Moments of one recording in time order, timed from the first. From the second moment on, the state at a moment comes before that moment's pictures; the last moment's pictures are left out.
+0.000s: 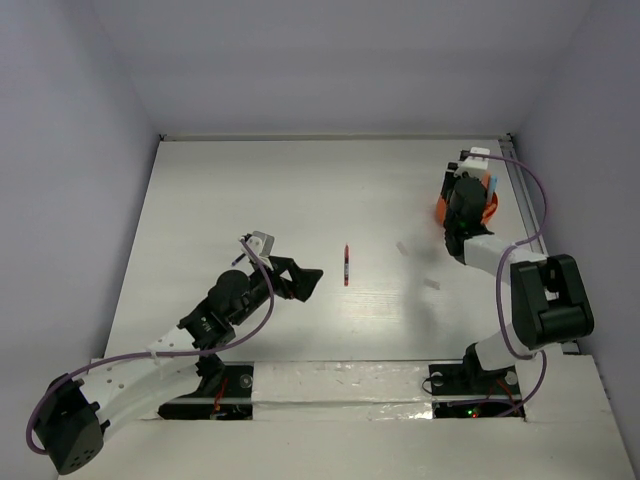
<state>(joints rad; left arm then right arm) -0.80 0.69 0.27 0.31 -0.08 -0.50 0.17 1.53 0.75 0.75 0.50 -0.05</state>
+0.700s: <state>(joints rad) -0.80 0.70 0.27 0.29 -0.17 -0.52 0.54 1.35 0.92 0.04 0.12 0.31</state>
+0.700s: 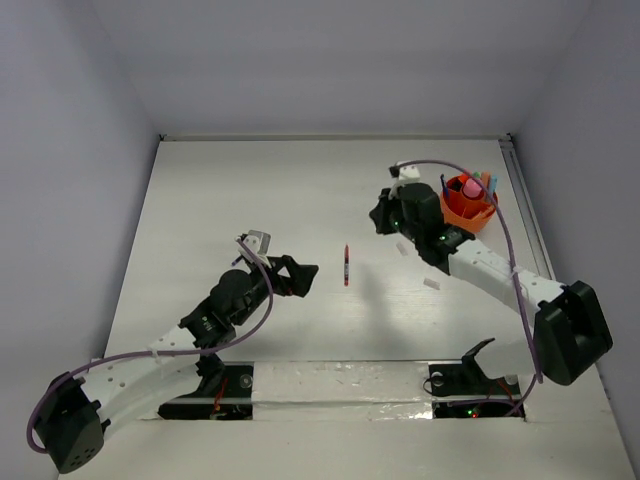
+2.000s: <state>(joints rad) -0.80 0.84 0.24 0.32 -0.06 -0.68 0.76 1.92 1.22 -0.27 0.23 0.49</state>
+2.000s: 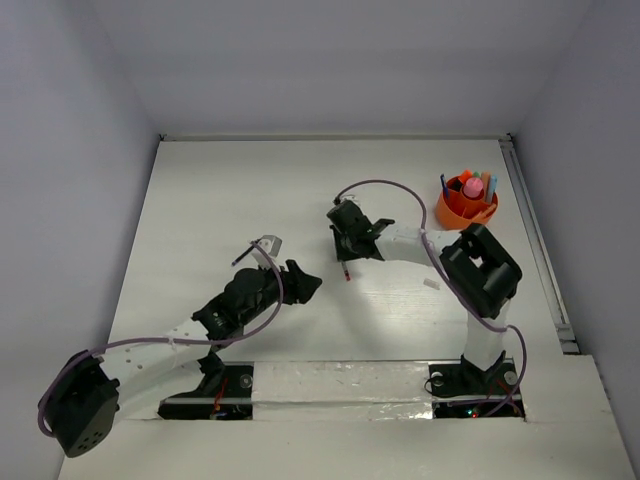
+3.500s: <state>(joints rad) -0.81 1.02 0.29 0.53 -0.04 -0.65 0.86 1.34 0.72 0.37 -0.04 0.67</state>
